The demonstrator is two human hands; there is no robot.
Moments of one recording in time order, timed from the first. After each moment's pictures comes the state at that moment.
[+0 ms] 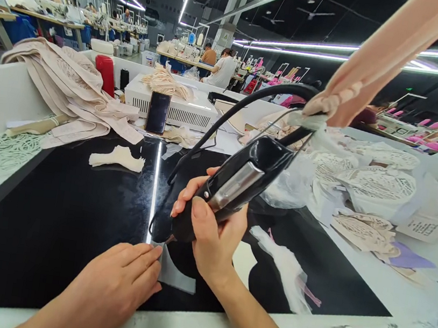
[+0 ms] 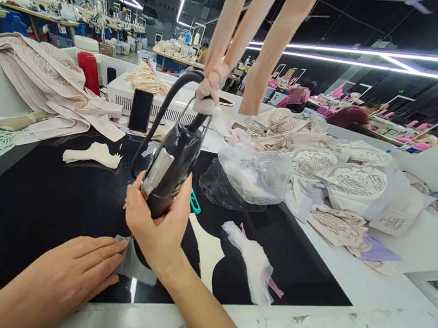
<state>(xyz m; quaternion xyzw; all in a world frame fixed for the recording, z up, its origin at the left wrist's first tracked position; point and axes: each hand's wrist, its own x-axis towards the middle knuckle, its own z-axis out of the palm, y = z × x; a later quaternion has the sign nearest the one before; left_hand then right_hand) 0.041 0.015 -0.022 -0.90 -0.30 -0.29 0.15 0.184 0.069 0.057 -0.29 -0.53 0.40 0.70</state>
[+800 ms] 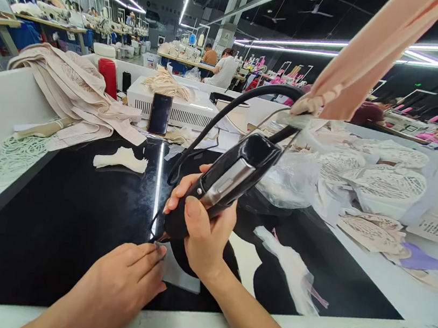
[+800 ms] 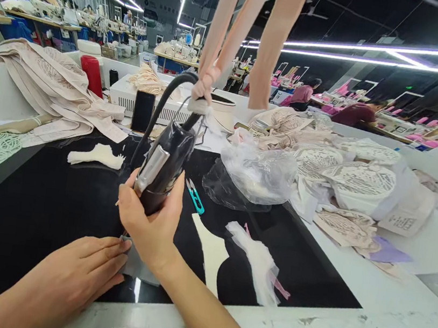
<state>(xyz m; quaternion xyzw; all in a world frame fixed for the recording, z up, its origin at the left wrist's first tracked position) 0.041 0.015 -0.028 -0.89 -0.31 -0.29 0.16 0.172 0.072 0.050 -0.25 -0.51 0.44 0.70</state>
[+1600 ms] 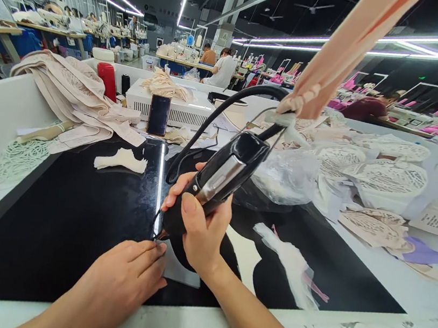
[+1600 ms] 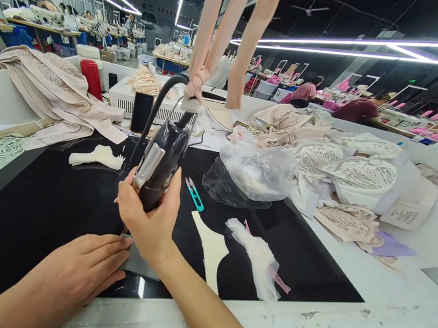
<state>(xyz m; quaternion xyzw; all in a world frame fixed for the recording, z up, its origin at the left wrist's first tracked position) 0.042 0.016 -0.023 -0.90 -0.31 -0.26 0.17 0.170 0.072 0.048 -0.23 -0.50 0.45 0.70</state>
